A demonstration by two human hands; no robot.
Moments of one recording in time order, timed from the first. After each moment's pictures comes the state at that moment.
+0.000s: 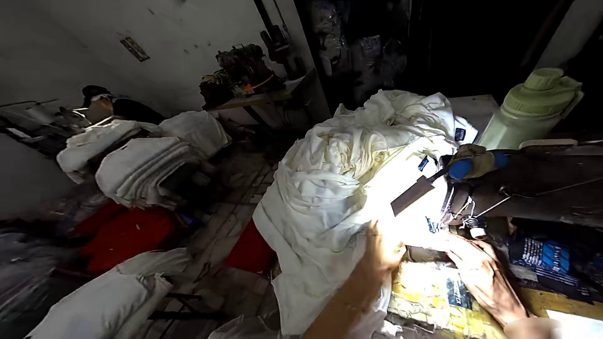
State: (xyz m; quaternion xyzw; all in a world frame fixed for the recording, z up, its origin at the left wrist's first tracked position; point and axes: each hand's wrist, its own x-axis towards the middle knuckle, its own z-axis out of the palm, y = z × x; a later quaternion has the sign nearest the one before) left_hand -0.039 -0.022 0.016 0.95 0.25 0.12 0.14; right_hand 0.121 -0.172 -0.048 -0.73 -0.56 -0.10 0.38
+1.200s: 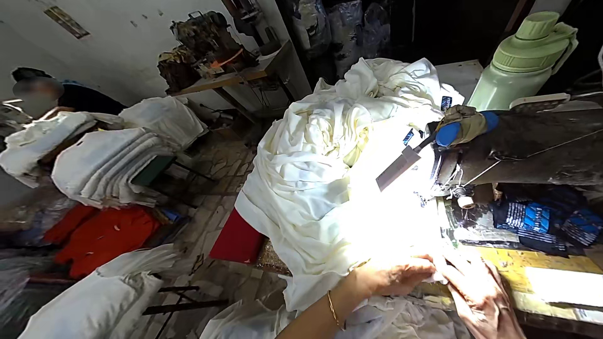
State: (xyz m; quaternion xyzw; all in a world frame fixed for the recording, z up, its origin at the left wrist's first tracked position) left_hand -0.056 -0.047 -0.016 0.88 -0.11 0.07 0.46; right_hand 0.048 -0.237 -0.036 -0.77 -0.52 -0.04 0.37
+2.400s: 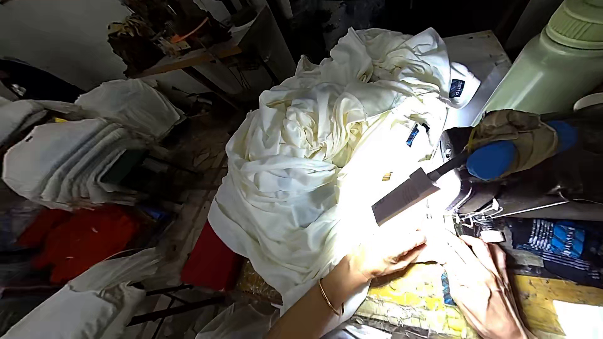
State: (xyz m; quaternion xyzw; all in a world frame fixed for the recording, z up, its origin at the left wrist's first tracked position) left_hand -0.011 0.010 -0.035 0.92 -0.08 0.14 0.36; right_hand 0.085 -0.185 -0.042 -0.81 -0.48 -0.06 0.32
